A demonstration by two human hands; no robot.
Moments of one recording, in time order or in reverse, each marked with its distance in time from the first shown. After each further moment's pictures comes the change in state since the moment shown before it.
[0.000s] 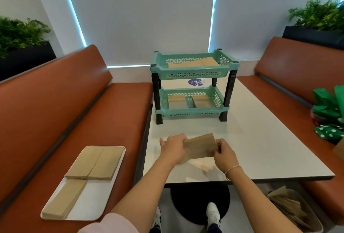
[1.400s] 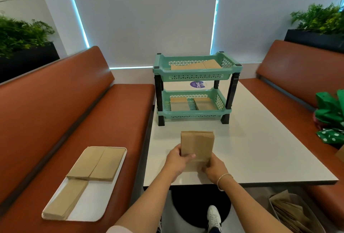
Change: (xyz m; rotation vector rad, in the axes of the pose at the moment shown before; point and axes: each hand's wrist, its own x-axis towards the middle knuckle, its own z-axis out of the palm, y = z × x) left_hand -0.015 -0.011 0.032 -1.001 -0.066 -0.237; right_hand -0.003 0.017 0.032 -0.154 -0.211 0.020
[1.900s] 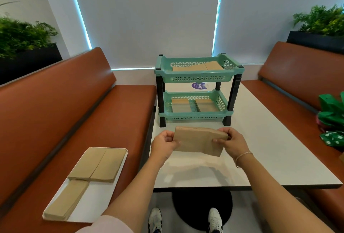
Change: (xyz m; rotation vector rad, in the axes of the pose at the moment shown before) left_hand 0.018 0.027 -0.042 0.028 0.193 0.148; right_hand 0.020 -0.032 -0.069 0.450 0.207 -0.116
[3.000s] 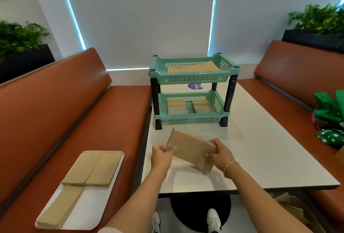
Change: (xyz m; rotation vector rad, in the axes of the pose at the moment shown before) left_hand -0.005 -0.017 0.020 -0.012 0.132 -0.250; right_hand -0.005 0.023 0.020 -0.274 -0.110 0.110
